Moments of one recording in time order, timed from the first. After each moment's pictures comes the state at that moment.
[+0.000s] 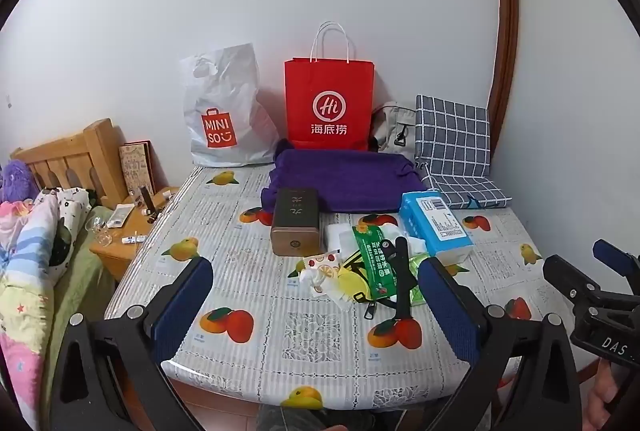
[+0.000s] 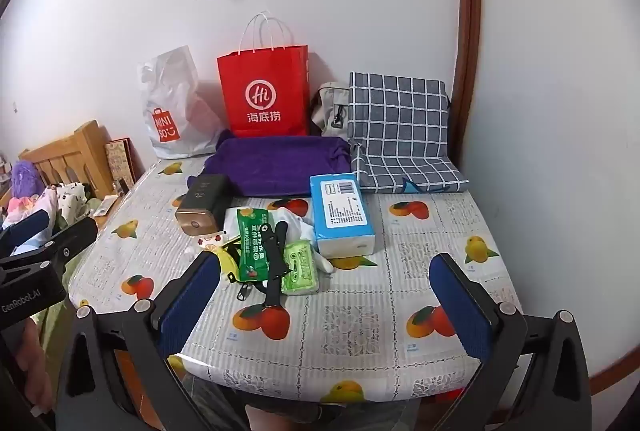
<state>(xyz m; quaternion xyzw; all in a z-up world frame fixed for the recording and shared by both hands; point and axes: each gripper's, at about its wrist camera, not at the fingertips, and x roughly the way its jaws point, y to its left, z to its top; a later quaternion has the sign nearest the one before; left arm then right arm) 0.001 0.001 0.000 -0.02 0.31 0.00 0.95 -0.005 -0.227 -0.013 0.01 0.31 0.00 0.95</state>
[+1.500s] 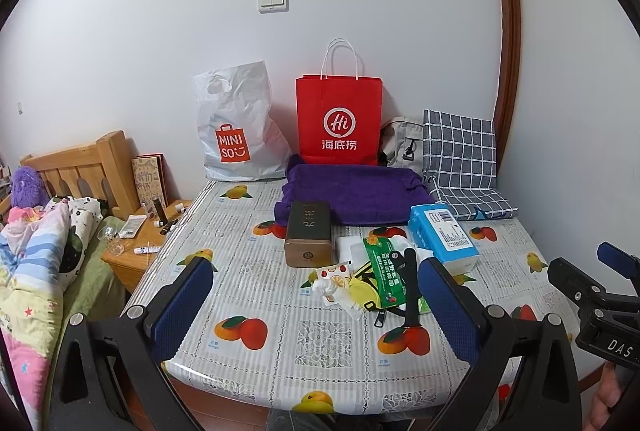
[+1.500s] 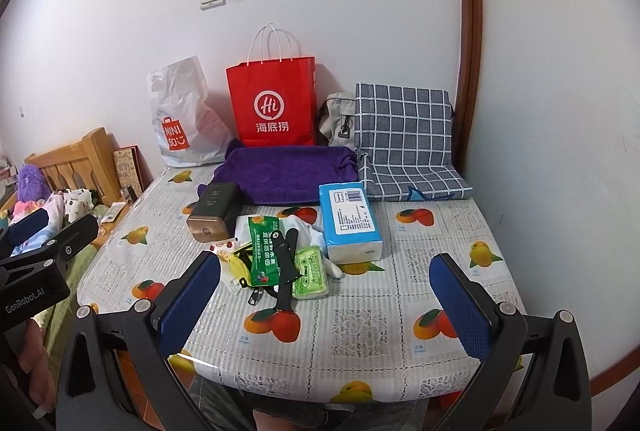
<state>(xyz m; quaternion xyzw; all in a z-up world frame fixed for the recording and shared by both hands) -0.012 0.006 0.018 0.00 0.28 0.02 0.96 -0.019 -0.222 -0.009 0.02 0.30 0.02 0.95</state>
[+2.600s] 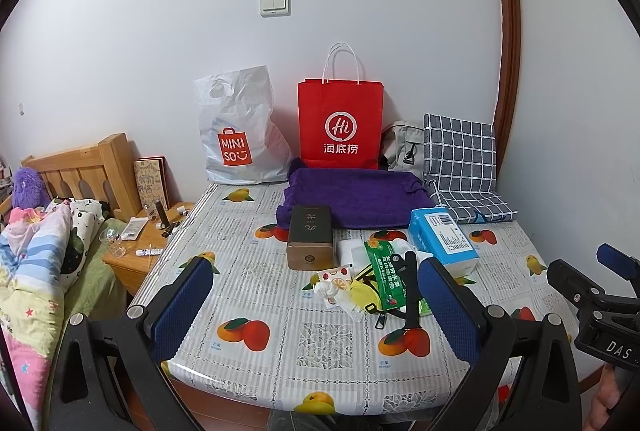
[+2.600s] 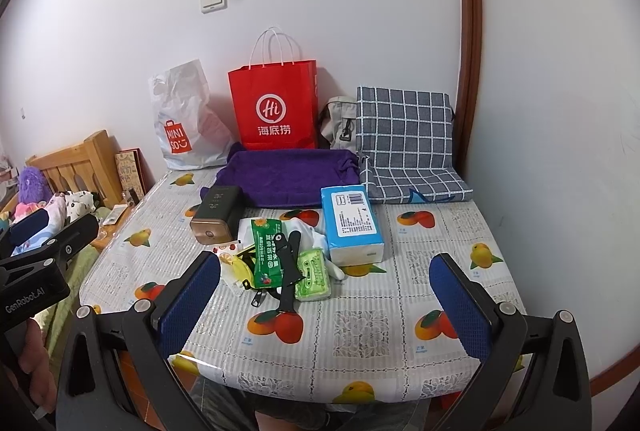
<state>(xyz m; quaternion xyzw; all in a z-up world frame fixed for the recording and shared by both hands) -0.013 0.008 0.023 0.00 0.27 0.02 0.96 -0.024 -0.221 -0.004 0.02 0.30 0.02 0.95</state>
